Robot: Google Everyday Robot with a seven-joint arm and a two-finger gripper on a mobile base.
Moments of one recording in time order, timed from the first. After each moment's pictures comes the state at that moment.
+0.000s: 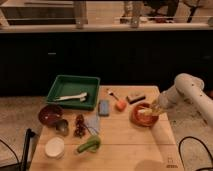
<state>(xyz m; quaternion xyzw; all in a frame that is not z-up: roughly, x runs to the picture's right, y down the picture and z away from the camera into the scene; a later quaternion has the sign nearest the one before) 0.288 0.116 0.821 -0.29 -0.20 0.01 0.93</state>
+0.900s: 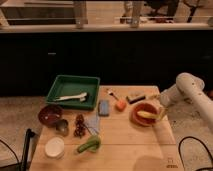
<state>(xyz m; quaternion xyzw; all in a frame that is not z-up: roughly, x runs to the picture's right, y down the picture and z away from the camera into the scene) 0.304 0.115 0.840 -0.30 -0.22 0.04 0.93</state>
